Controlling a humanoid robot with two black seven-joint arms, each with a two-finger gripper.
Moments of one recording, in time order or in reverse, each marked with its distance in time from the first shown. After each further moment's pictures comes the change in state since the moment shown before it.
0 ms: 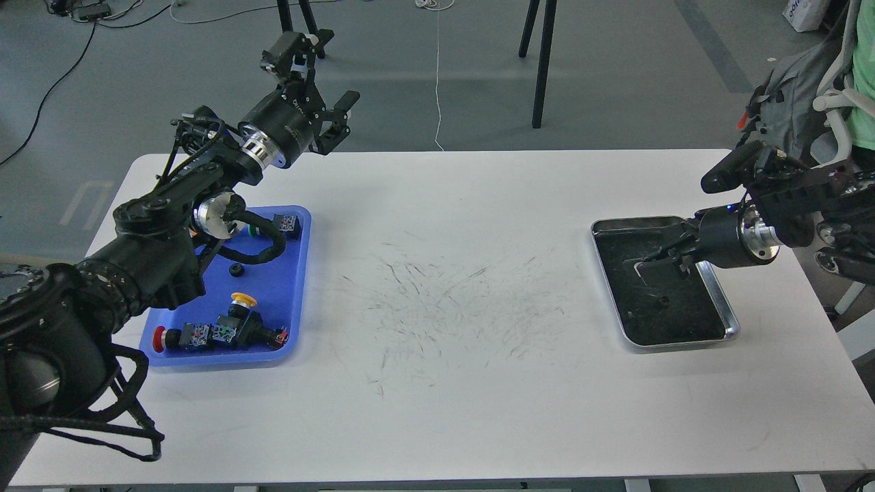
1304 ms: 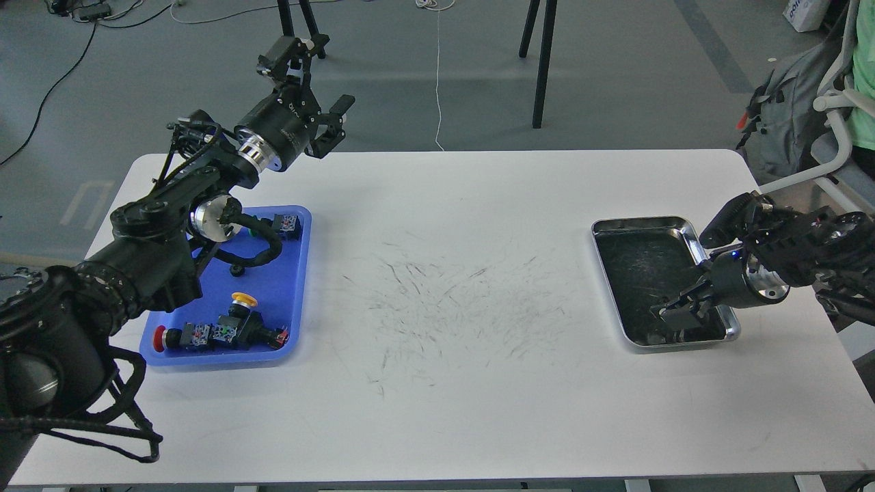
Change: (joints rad) left arm 0.005 0.008 0.002 0.007 -0.003 0.000 0.000; right arm -0.167 0.071 -0.012 -0.158 -0.114 -0.029 0.000
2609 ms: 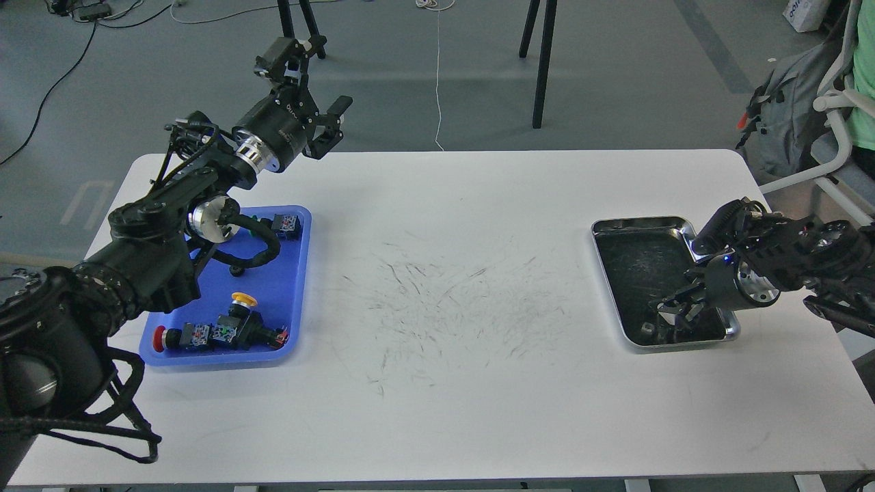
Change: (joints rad) left arm 0.003 0.003 0.000 0.000 0.000 0.000 0.000; right arm -0.053 0.053 0.001 -0.092 0.000 -0.037 0.000
